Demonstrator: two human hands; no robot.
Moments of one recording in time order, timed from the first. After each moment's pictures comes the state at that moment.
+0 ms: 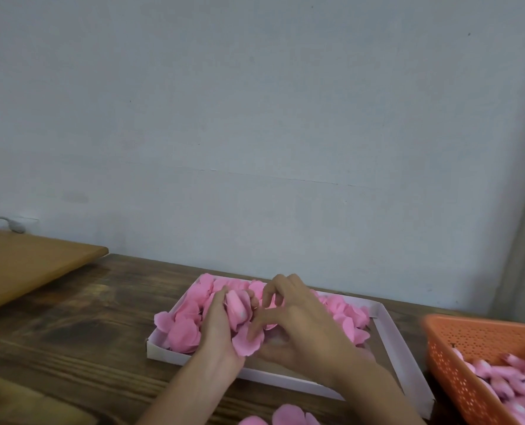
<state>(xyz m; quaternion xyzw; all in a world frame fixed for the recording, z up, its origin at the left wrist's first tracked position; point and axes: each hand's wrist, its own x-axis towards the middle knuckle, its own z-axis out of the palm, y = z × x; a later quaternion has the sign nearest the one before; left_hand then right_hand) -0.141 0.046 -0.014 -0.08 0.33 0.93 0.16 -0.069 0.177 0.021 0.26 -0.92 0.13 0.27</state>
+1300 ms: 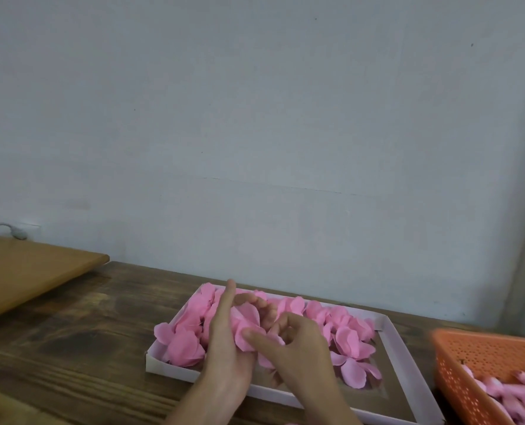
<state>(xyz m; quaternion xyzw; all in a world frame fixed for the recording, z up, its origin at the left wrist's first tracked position) -0.138 0.054 -0.021 0.05 0.33 0.94 0.13 -0.078 0.152 -0.012 -0.05 -0.78 0.60 0.19</state>
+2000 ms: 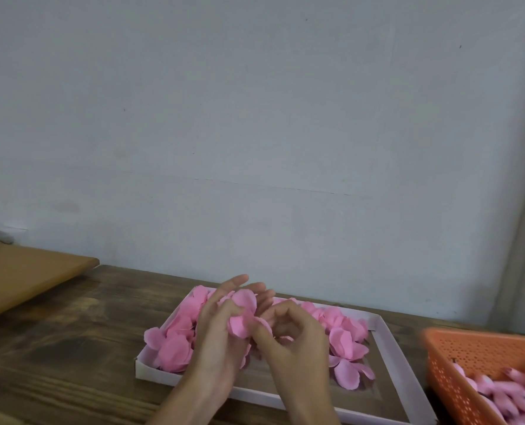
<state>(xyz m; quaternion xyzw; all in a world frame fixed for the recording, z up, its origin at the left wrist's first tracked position) -0.143 0.044 -0.015 0.14 0.37 0.91 0.09 -0.076 0.144 -0.011 0.02 -0.71 0.61 0.34</state>
